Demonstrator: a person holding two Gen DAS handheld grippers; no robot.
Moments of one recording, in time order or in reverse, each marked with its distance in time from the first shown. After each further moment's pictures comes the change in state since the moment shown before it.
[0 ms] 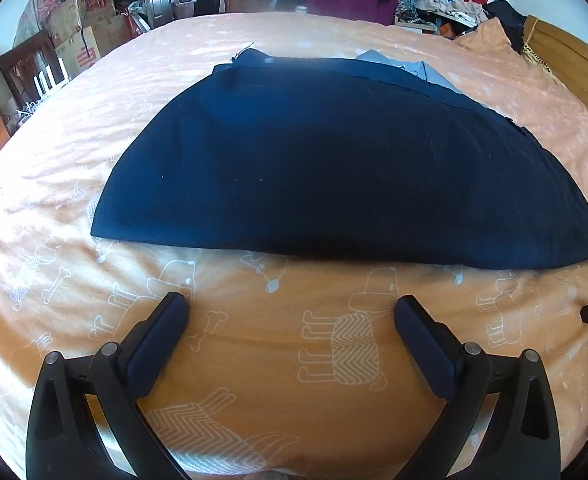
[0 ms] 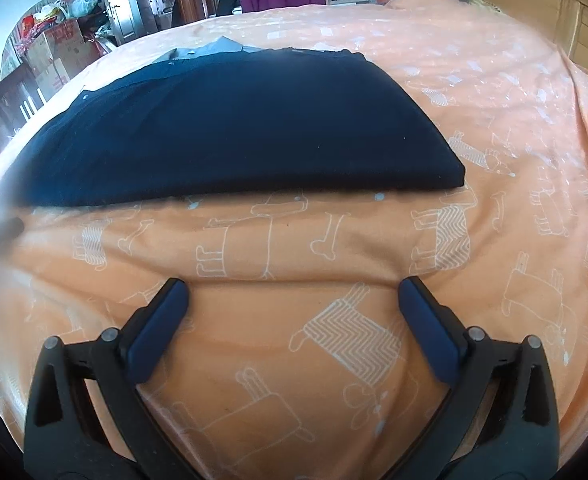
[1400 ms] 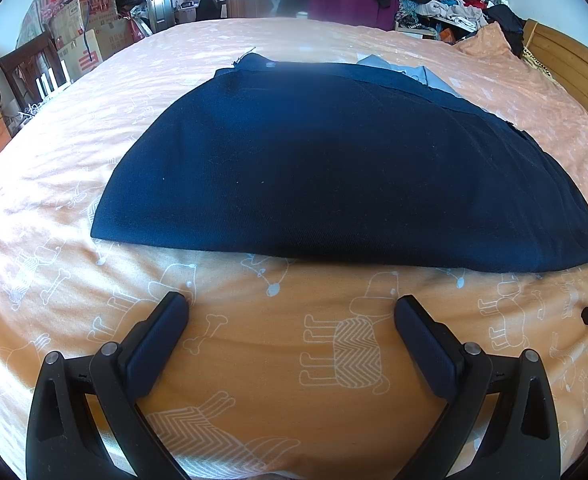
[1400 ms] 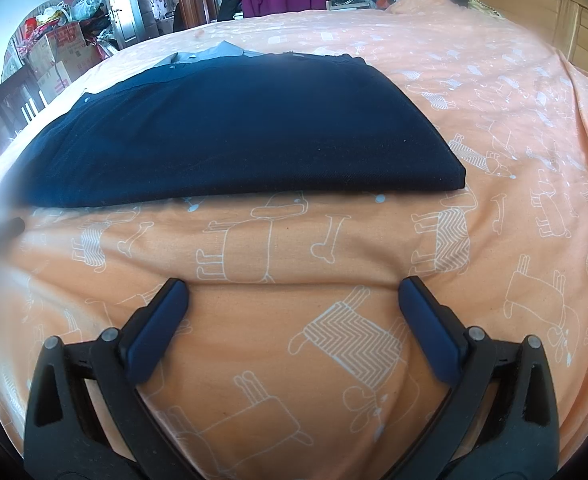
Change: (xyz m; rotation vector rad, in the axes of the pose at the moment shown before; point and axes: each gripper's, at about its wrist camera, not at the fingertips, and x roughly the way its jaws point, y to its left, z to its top) left arm 0.002 -0.005 0.002 0.000 -0.016 0.011; right arm 0.002 0.001 0.000 -0.004 -0.016 -0.002
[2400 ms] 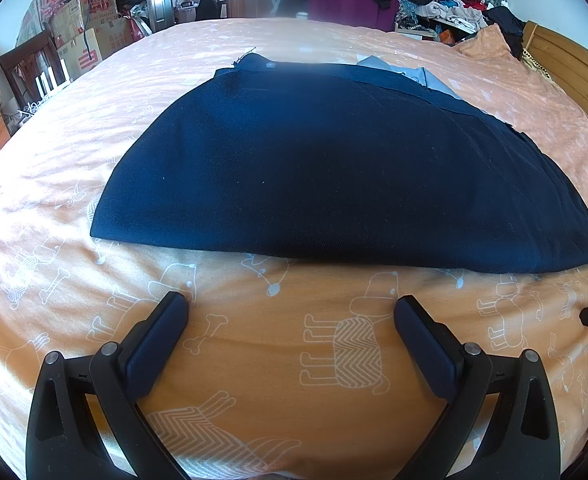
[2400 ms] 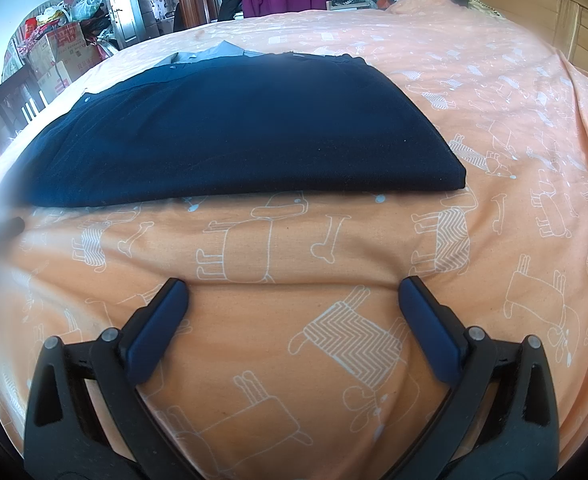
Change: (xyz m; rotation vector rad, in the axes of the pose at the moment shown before) left arm 0.000 -0.001 0.001 -0.004 -0.001 -0.005; right arm 0.001 0.001 0.000 0.002 0.000 0.001
